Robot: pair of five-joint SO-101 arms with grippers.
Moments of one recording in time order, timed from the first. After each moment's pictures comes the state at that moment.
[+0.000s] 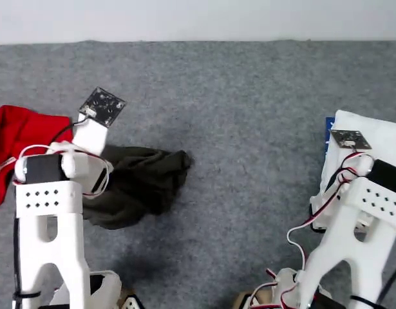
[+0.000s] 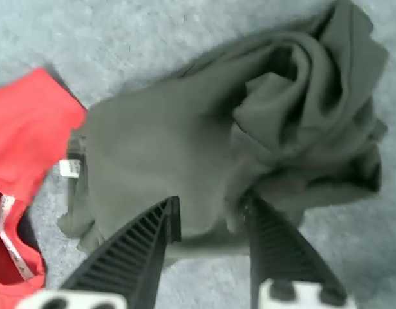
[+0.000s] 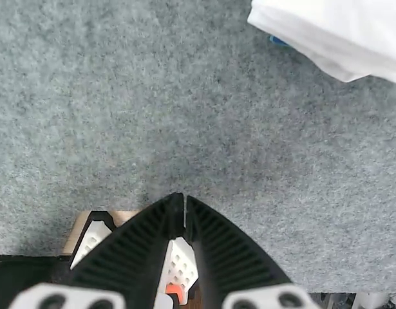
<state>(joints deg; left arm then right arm) -9.1 -31.2 27.2 86.7 -25.0 25.8 -28.7 28.0 100.5 26.2</state>
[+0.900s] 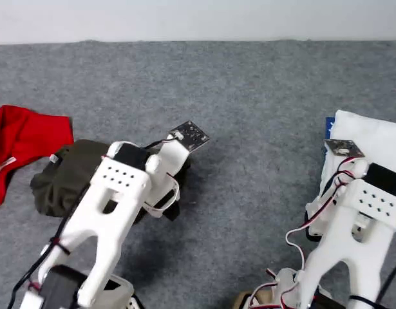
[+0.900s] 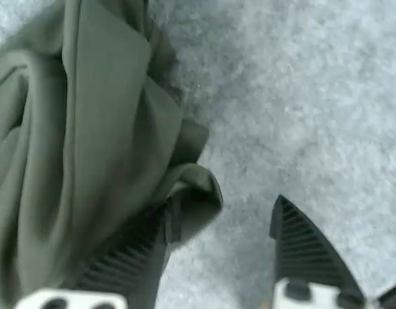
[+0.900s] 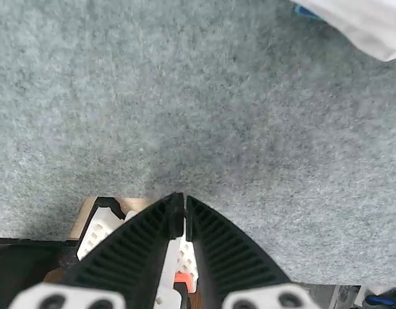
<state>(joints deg) 17.8 -13.1 30.3 83.8 -13.8 25.8 -28.7 32.4 100.5 26.2</state>
